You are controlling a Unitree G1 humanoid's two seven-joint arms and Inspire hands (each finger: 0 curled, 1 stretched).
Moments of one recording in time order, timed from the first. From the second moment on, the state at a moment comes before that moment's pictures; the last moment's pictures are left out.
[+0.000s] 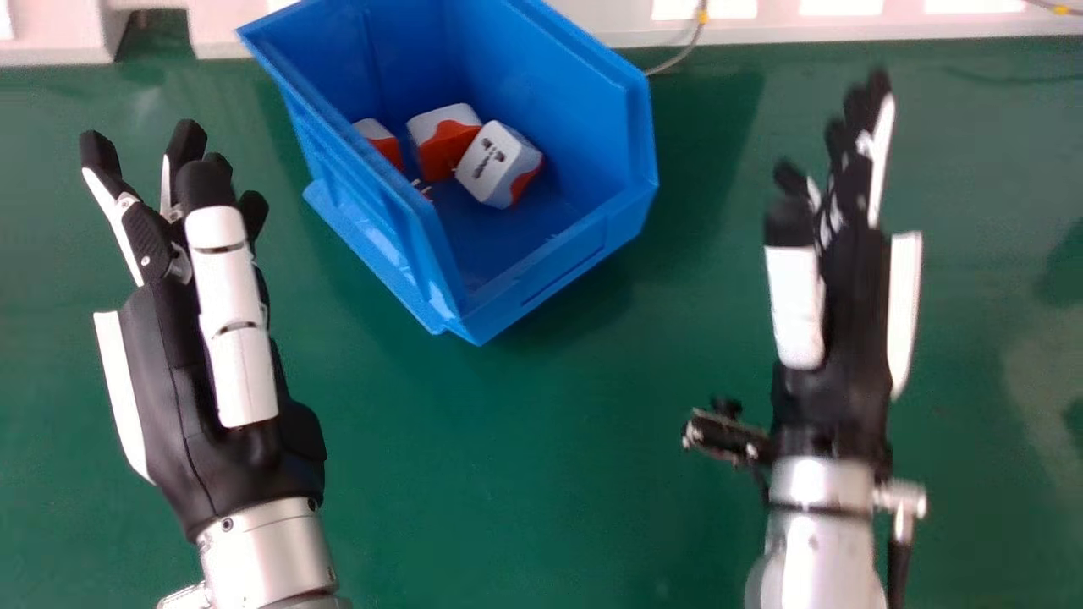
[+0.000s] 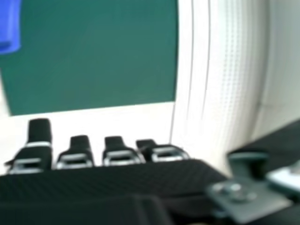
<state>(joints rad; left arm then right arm) 0.35 -0.04 -0.21 -0.53 -0.09 -0.23 0.41 0.09 0.07 0.23 0.04 -0.16 -0.46 -0.46</state>
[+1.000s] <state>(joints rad) 0.35 -0.04 -0.21 -0.53 -0.10 -0.23 0.41 0.15 0.07 0.27 -0.01 -0.28 -0.47 -0.49</state>
